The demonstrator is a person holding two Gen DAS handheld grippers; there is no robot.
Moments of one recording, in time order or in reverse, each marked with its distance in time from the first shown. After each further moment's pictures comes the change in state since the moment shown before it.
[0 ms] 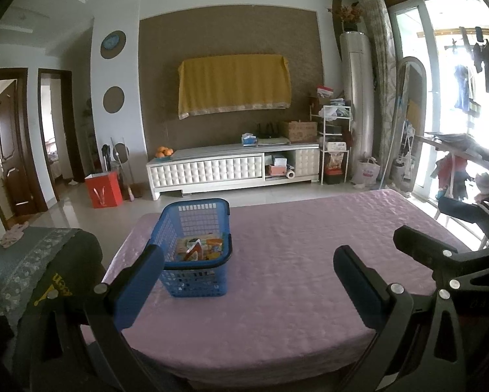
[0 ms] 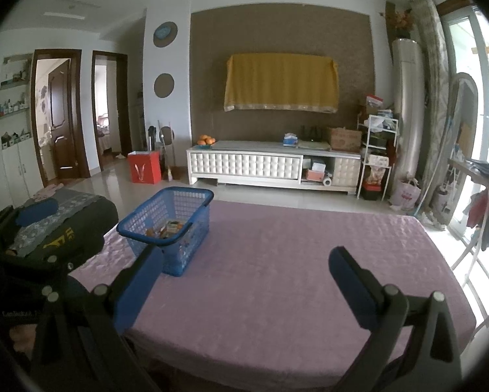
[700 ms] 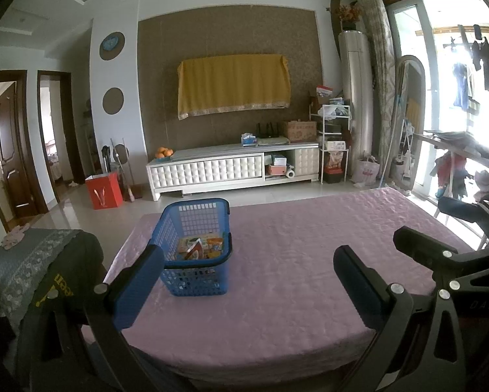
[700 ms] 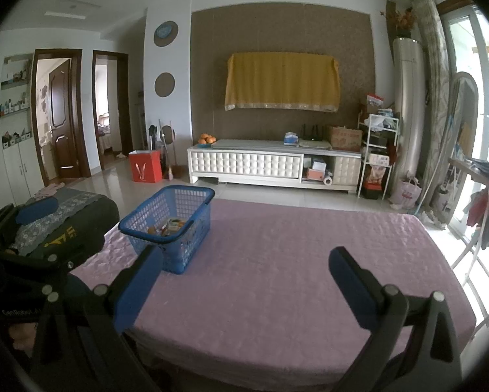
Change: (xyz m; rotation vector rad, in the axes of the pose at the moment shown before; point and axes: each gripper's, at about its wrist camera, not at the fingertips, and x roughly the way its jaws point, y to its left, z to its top) left arm -0.003 0.000 -0.002 0.002 0.001 0.001; right arm 0.000 0.001 0.000 0.000 0.001 -0.001
